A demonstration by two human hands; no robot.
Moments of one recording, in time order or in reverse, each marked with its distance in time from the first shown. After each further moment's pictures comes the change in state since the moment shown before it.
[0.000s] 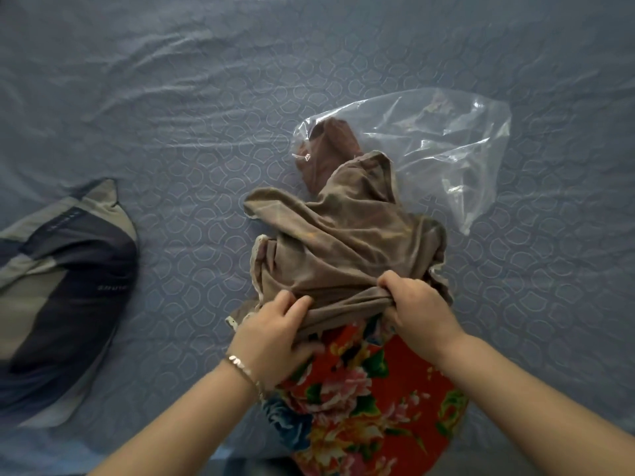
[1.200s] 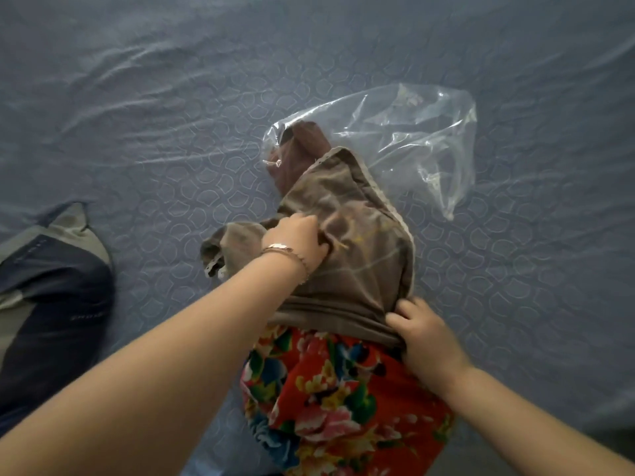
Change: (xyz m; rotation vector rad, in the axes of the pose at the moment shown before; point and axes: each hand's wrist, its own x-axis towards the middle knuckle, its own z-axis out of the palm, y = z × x) left_hand 0.150 0.028 -0.017 0.103 -0.283 -0.314; right_hand -0.039 0.047 0.034 -0.162 0.194 -0.075
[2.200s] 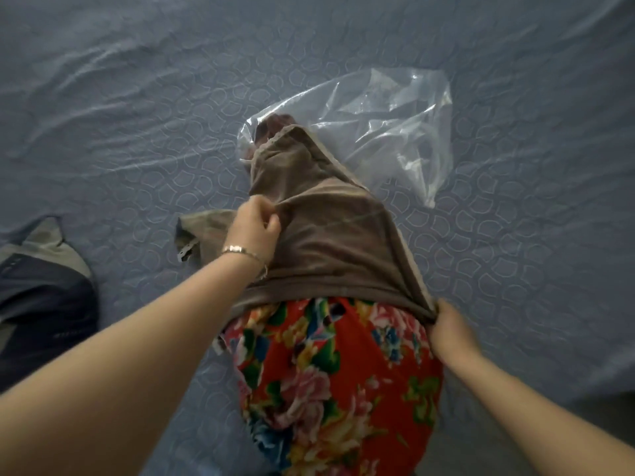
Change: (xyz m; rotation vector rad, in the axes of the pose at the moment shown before) left_hand 0.014 -0.025 0.008 -0.511 0.202 -0.130; right_hand -0.019 0.039 0.018 0.366 -0.125 1.024
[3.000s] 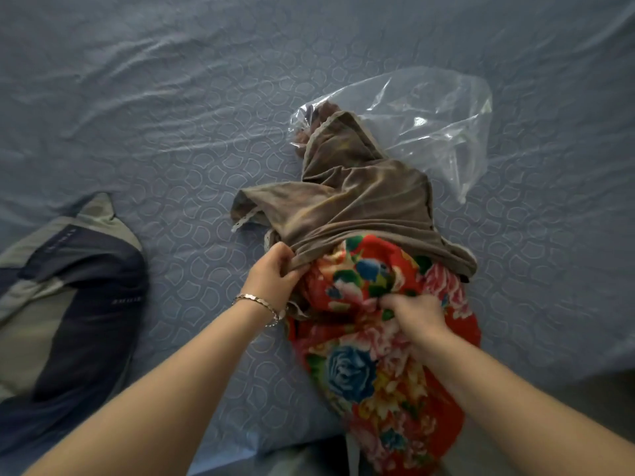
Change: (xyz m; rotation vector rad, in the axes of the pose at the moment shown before) left_hand -0.079 -0.109 -0.025 -0.182 -0.130 0.063; right_hand -0.108 -0.111 0.053 0.556 -0.109 0.238
